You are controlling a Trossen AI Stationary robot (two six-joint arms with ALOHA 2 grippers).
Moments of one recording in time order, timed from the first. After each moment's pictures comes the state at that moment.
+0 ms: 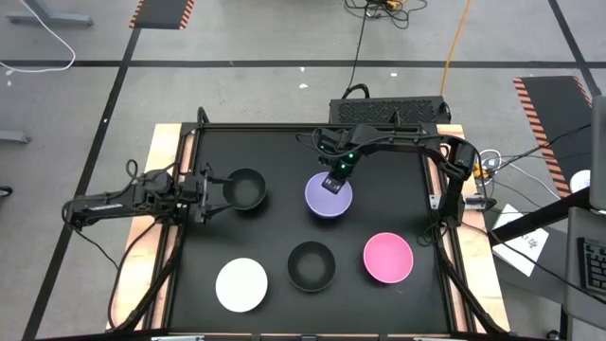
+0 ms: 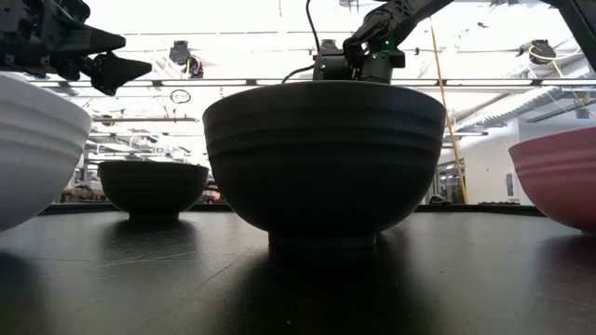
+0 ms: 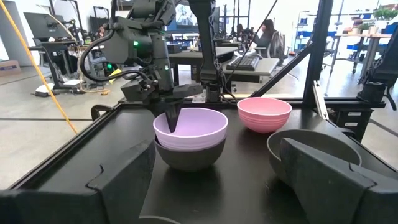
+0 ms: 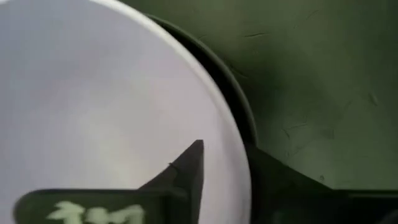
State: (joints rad) left arm 0.12 0.07 0.17 -0.11 0.12 0.02; right arm -0.38 1.88 1.42 -0.95 -0.24 0.20
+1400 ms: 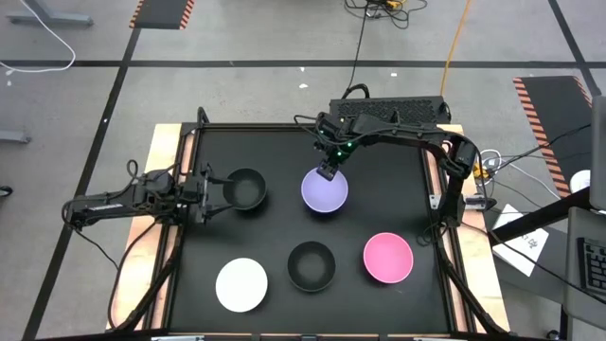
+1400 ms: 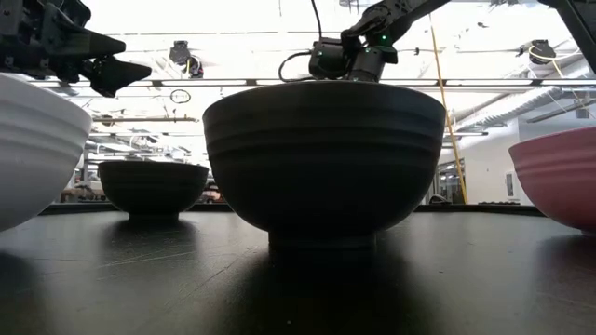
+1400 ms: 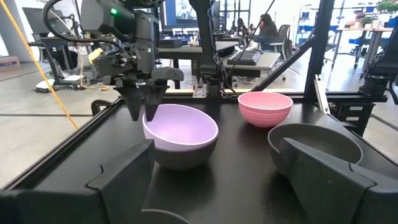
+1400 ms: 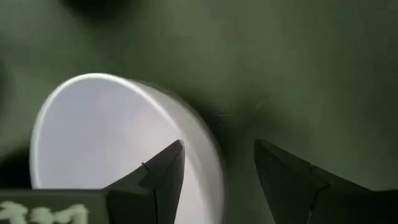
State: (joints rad) left arm 0.12 0.07 0.17 -0.13 0.11 0.03; right arm -0.43 1.87 1.50 -0.85 -0.18 0.12
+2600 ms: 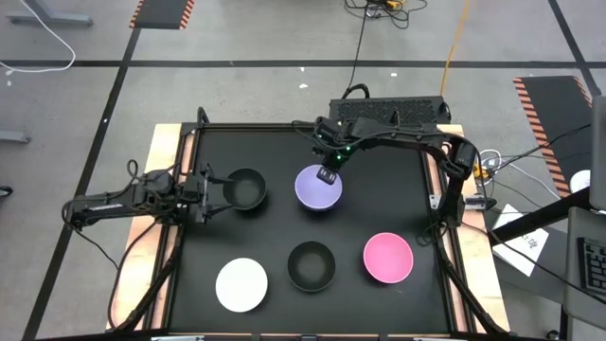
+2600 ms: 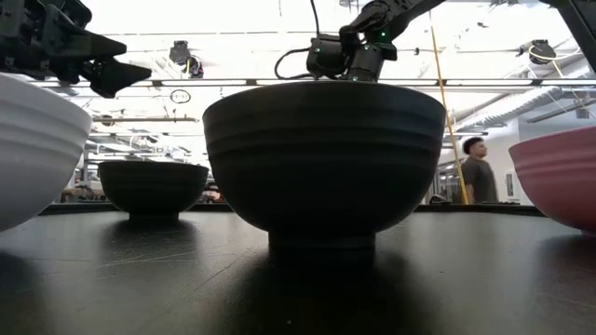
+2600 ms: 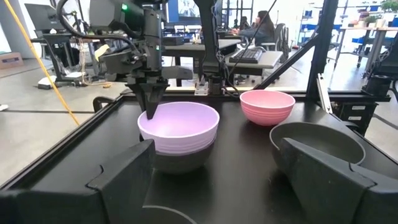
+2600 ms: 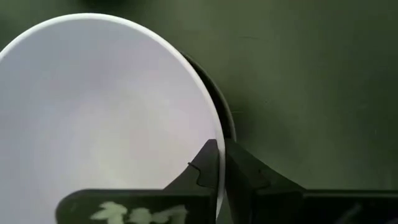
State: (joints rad) left arm 0.12 0.07 0.17 -0.14 0.10 0.02; right arm -0.40 1.87 1.50 -0.86 -0.16 0.08
